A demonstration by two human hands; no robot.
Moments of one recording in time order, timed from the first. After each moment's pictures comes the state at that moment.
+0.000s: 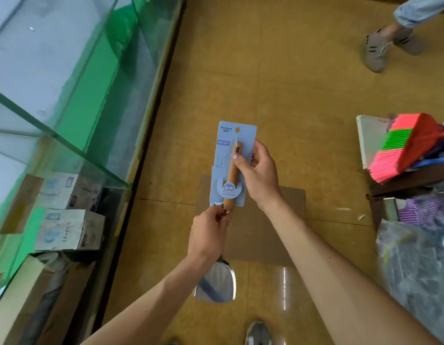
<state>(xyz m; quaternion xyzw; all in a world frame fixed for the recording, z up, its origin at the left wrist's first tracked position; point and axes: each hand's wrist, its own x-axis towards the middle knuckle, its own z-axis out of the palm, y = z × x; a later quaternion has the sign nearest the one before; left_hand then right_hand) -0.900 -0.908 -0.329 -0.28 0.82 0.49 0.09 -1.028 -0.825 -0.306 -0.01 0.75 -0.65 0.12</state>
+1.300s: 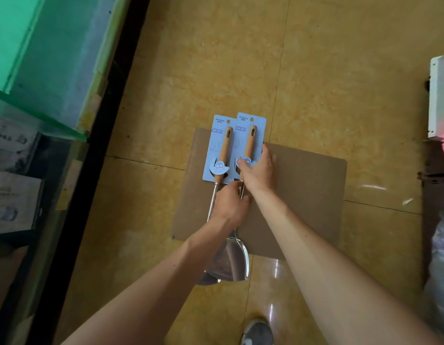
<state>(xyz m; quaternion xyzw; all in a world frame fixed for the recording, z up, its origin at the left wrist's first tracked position) -0.959 -0.869 -0.542 -0.30 0.76 0.52 0.24 -1.043 -0.809 -0.579 0.11 0.91 -0.36 0.19</state>
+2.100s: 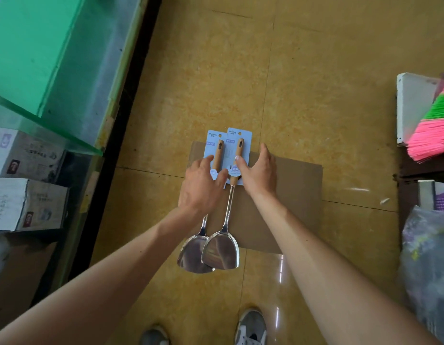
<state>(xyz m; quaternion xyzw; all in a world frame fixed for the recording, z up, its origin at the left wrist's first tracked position) -0.965 -0.911 -0.447 -0.26 0.88 0.38 0.13 -1.038 -0.793 -0.490 0.07 0.93 -0.34 0.15</state>
